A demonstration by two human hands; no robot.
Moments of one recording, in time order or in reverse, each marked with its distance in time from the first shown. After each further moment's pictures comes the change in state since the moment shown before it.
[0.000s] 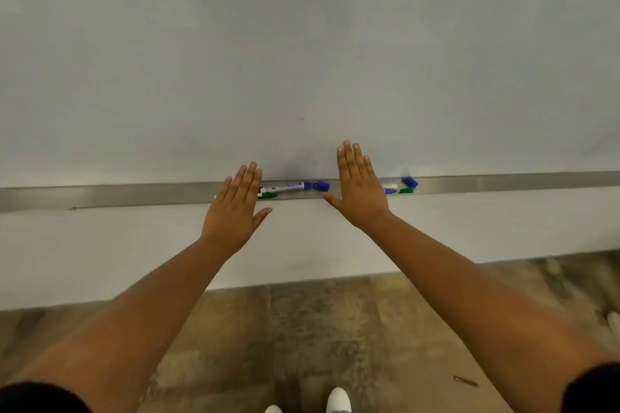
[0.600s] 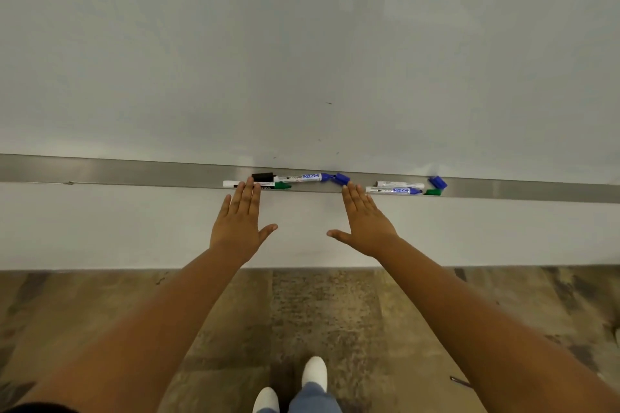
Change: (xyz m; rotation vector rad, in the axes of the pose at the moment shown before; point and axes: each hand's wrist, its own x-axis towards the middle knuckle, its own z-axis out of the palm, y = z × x) left_hand -0.010 -0.008 0.057 -0.028 -0.275 -0.197; right_hand -0.005 -0.003 0.069 0.078 -0.407 -0.078
